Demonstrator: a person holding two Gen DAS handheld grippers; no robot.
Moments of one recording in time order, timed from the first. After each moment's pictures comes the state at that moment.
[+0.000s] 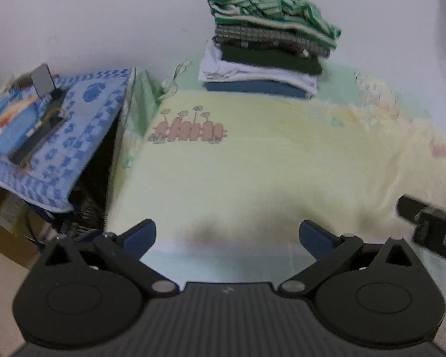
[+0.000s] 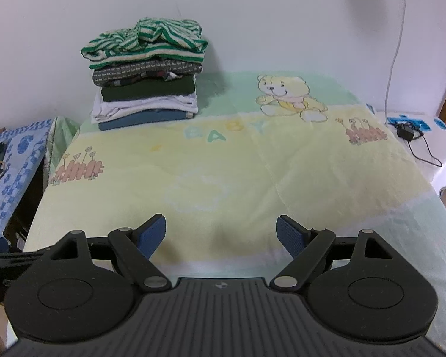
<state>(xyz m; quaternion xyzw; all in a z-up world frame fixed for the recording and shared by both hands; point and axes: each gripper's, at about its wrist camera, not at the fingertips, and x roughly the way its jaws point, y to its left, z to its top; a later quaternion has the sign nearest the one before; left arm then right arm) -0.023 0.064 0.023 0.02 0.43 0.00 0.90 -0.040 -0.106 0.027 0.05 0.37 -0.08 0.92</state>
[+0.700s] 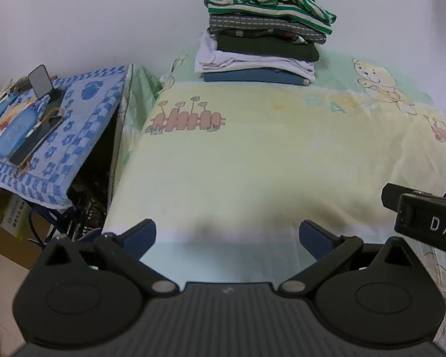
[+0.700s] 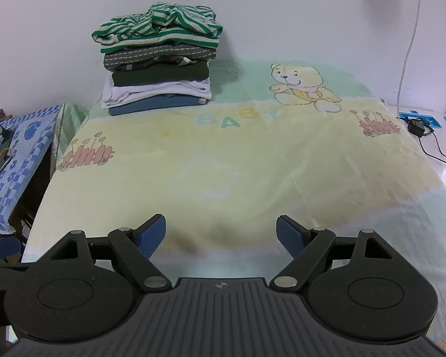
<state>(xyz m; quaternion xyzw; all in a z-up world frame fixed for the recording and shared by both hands) -0.032 0.064 0.011 0.01 0.44 -0.01 0.90 -0.036 -0.096 0.019 0.05 0.39 -0.06 0.92</state>
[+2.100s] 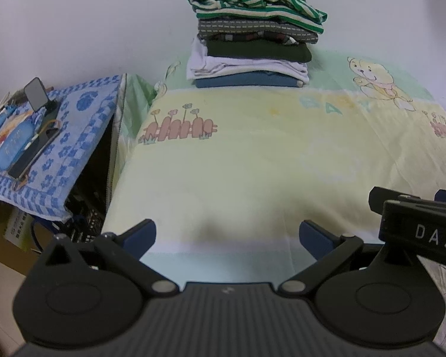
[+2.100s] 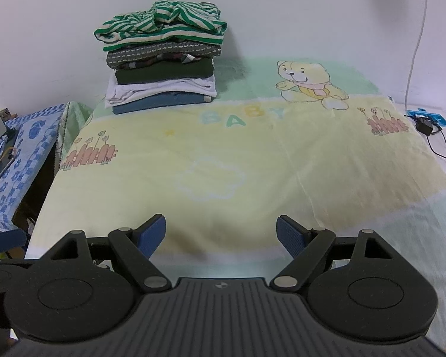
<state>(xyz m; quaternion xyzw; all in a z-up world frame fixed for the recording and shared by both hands) -0.027 0.053 0.012 0.04 0.43 -0.01 0.90 -0.033 -0.102 0.015 0.06 0.40 -0.05 0.91</state>
